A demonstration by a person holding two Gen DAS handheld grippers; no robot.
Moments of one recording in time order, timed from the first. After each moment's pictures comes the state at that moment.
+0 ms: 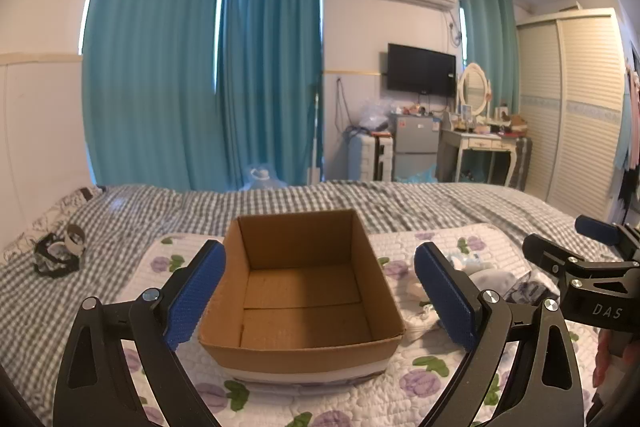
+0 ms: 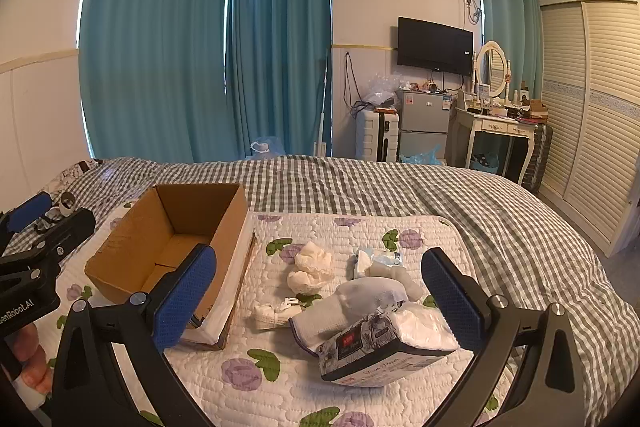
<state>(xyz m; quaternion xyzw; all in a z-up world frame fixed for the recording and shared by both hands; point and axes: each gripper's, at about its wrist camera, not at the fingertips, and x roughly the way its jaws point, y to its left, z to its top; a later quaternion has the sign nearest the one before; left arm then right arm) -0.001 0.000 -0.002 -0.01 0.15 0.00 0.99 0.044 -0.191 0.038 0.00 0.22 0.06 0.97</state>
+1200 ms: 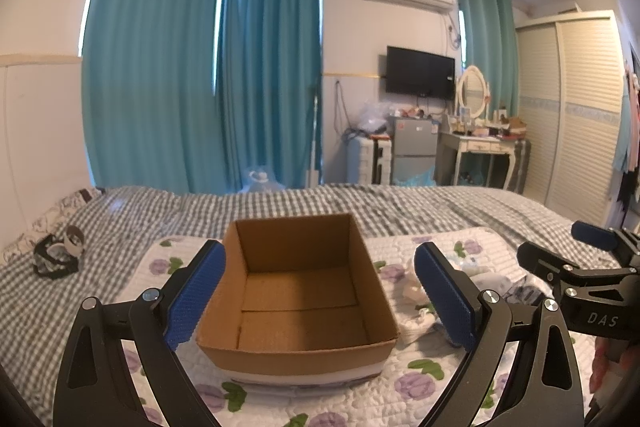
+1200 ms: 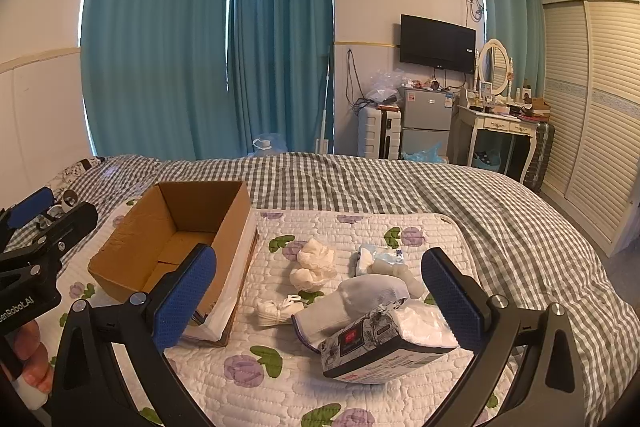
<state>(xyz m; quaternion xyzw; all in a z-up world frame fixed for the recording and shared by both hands) -0.003 -0.006 0.001 -0.01 0.15 0.00 0.99 0.043 -0.190 0.042 0.00 0.23 0.07 0.97</state>
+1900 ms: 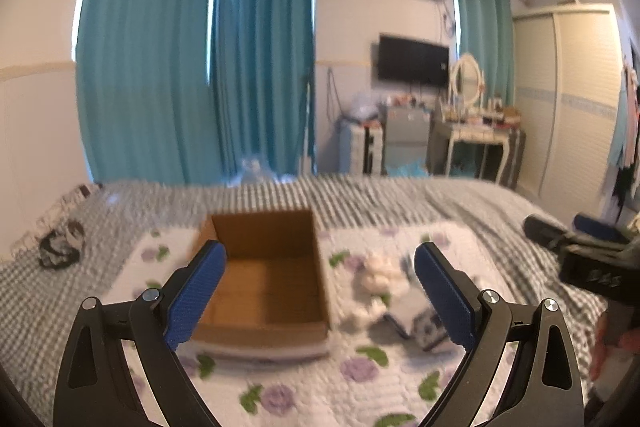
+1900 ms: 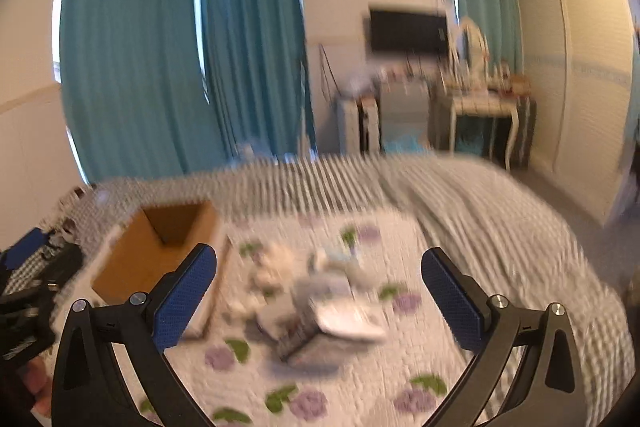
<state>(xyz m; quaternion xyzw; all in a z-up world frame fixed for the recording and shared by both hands) -0.022 -0.067 0.022 -0.01 0.19 0.00 0.98 0.034 -0.270 0.067 0.05 0.27 0.04 0.96</state>
